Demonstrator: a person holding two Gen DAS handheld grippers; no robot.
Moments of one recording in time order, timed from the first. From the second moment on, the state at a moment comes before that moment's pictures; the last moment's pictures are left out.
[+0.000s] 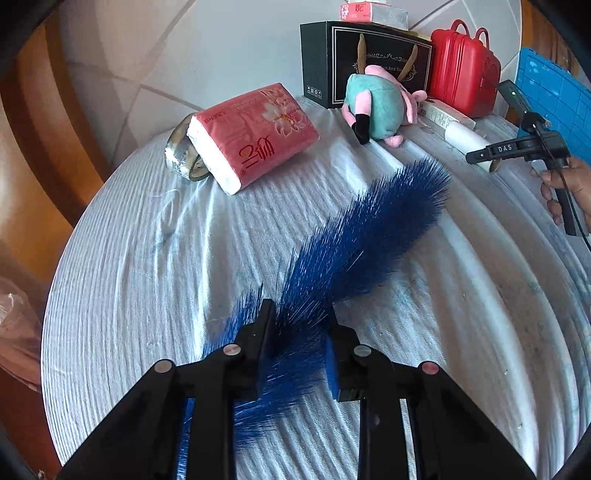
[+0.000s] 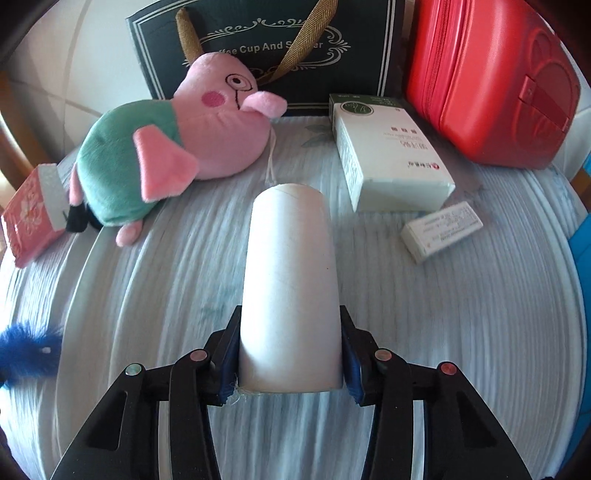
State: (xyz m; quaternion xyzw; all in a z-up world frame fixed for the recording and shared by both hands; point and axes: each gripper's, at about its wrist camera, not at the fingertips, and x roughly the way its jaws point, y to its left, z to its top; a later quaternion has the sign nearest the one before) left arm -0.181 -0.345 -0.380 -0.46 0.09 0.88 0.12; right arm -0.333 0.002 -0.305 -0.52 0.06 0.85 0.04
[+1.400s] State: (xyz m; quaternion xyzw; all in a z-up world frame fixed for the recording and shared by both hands) left arm -0.031 -0.273 -0.227 -0.47 0.04 0.88 0.02; right arm -0.077 -0.030 -0.129 -0.51 0.07 0.85 -0.10
